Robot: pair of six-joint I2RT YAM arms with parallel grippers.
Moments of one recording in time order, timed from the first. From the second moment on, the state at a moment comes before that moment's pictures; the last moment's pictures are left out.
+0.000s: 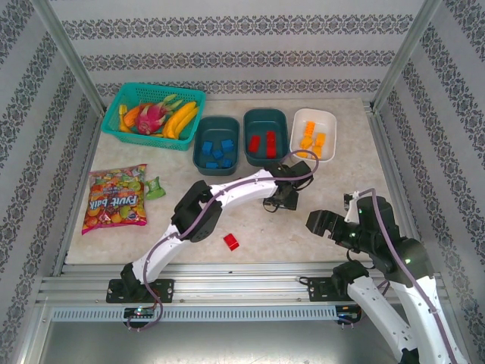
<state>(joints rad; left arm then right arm) -0.96 2.44 2.13 -1.00 -0.09 -0.76 0.32 0.47 0.87 -1.21 -0.29 0.71</state>
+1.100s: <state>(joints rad) -0.40 2.30 2.19 -0.98 -0.08 -0.63 0.49 1.09 0.91 -0.44 -0.37 0.73</state>
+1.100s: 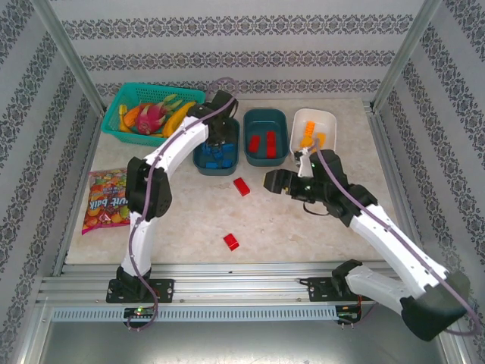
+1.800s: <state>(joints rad) -0.34 2.60 2.45 -0.88 0.03 -0.62 0.52 1.16 0.98 -0.39 -0.31 0.73</state>
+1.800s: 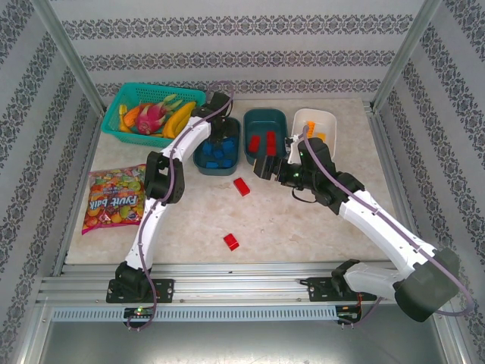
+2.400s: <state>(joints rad) -0.35 1.97 2.06 -0.83 0.04 -0.69 0.58 1.41 1.19 -0.67 -0.15 0.36</state>
